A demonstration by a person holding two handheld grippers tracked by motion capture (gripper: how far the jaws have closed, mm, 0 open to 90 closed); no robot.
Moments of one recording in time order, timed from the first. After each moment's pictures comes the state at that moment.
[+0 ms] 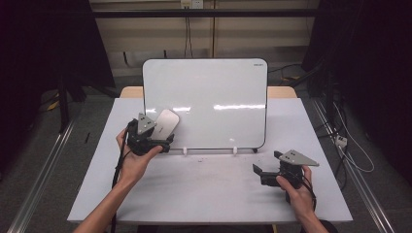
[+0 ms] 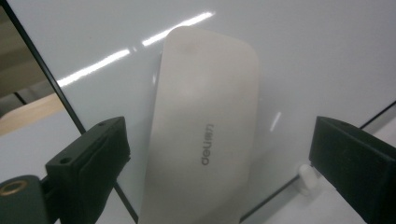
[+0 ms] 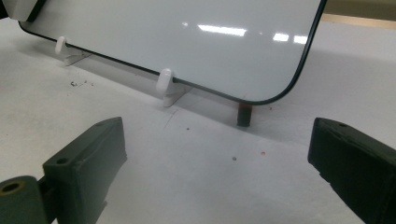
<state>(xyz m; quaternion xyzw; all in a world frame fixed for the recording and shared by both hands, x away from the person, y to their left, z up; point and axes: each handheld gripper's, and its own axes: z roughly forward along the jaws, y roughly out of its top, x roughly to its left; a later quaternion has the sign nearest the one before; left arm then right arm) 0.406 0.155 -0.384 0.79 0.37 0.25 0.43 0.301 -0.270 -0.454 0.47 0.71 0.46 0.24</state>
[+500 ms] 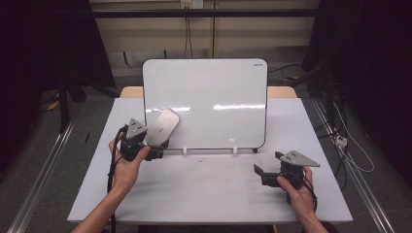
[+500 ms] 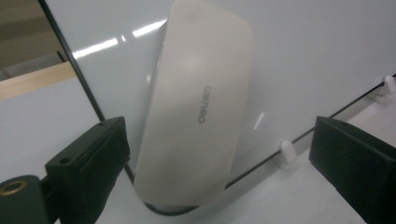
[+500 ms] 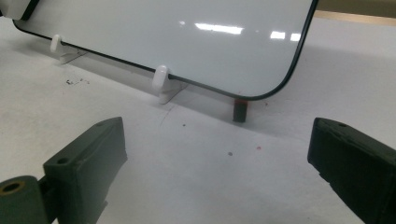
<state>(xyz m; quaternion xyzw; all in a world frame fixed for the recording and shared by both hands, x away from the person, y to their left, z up) 0.388 0.175 -0.390 0.78 0.37 0.23 0.44 0.299 -0.273 -0.455 0.48 0.71 0.46 0.25</state>
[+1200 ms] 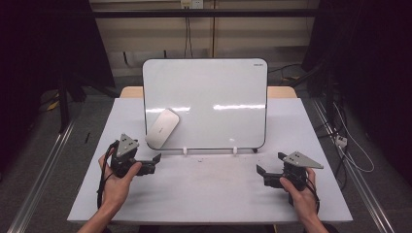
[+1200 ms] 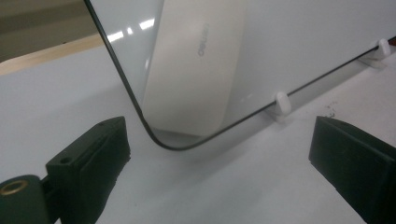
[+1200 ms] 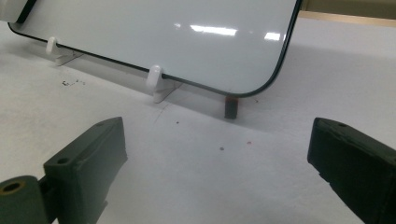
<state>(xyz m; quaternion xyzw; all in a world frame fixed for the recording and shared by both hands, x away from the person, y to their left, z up) 0.351 0.196 -0.404 0.79 0.38 0.24 0.42 0.294 -0.278 -0.454 0.48 0.70 0.46 0.25</state>
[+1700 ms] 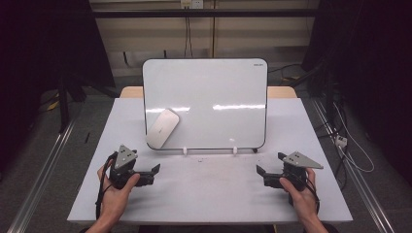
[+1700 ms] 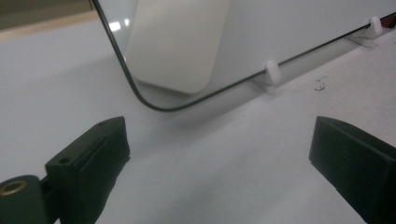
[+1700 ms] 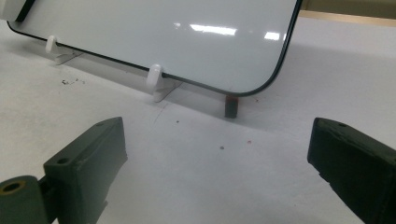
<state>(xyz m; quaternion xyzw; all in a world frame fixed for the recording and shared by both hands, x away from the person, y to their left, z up) 0.335 0.203 -0.429 0.78 0.41 0.22 0.42 0.293 -0.278 -0.454 0.48 0.70 0.46 0.25</state>
